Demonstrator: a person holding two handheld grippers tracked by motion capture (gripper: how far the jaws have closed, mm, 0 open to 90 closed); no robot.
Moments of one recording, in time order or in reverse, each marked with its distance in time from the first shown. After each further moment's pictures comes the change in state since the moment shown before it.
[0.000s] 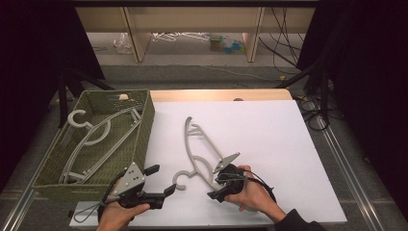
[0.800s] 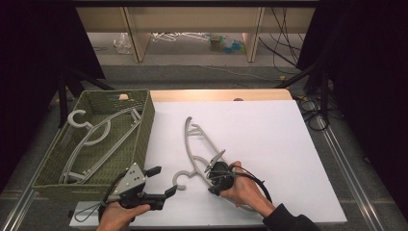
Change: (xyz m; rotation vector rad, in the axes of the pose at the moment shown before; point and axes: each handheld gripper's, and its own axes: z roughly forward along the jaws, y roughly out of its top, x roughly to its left) left arm 0.000 -0.001 0.001 0.013 -0.021 -0.002; right arm 0.004 0.023 0.011 0.171 -0.082 -0.016
